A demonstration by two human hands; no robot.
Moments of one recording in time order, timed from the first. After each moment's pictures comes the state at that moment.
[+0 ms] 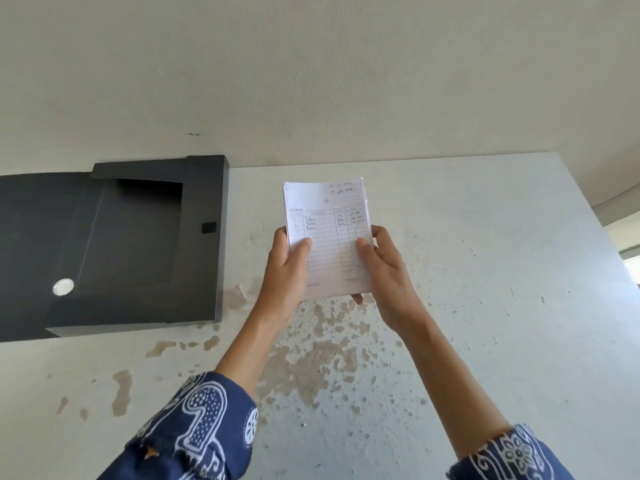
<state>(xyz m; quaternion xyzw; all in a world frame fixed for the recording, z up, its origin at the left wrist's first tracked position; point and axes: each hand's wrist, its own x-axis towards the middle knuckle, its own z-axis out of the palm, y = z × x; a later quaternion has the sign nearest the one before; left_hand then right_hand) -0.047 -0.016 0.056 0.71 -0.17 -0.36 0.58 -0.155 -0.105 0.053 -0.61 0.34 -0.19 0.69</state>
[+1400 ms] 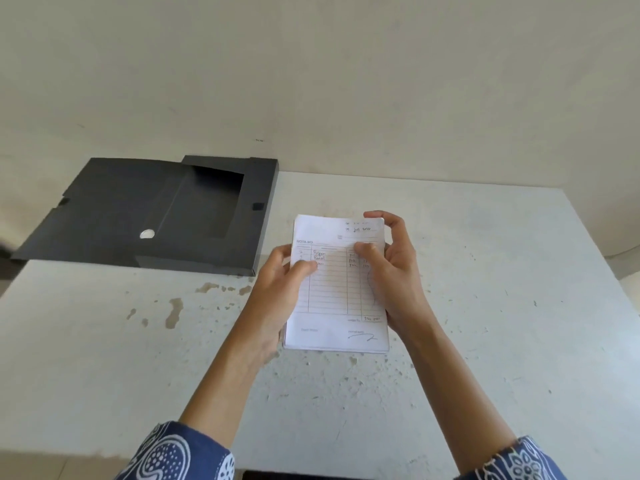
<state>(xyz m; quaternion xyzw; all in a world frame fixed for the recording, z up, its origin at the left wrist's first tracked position) -0.135 0.102 0.130 0.69 -0.10 -0.36 0.62 -0.212 -0.027 0.117 -0.60 0.24 -0.23 0.73</state>
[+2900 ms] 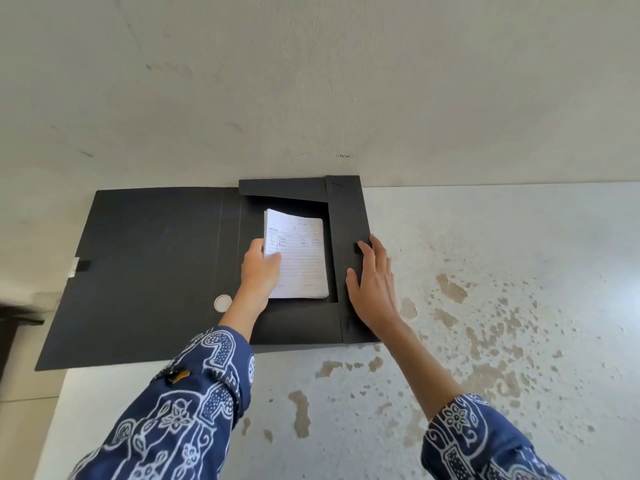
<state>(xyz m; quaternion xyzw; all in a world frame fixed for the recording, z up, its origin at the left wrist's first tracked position) 0.222 0.130 -0.023 0.82 -0.09 -0.33 0.46 0.065 0.034 -0.035 -0.86 0.42 -0.11 0.26</state>
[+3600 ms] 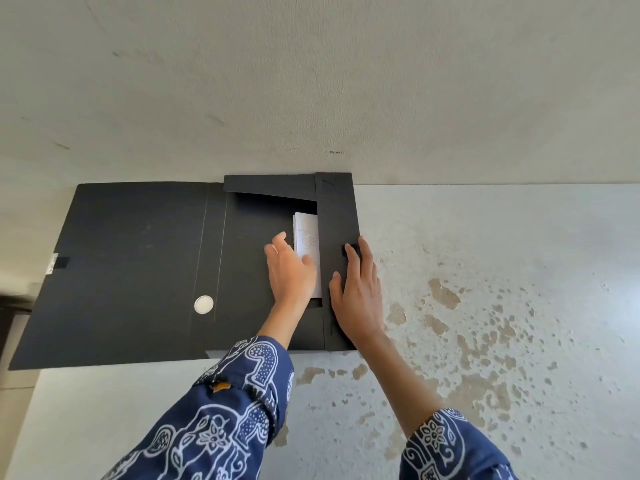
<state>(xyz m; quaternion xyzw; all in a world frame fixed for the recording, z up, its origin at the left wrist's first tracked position) 0.166 0.078 -0.028 0.89 -0.13 -0.21 0.38 0.062 0.037 -0.050 -0.87 0.40 -0.16 0.23</state>
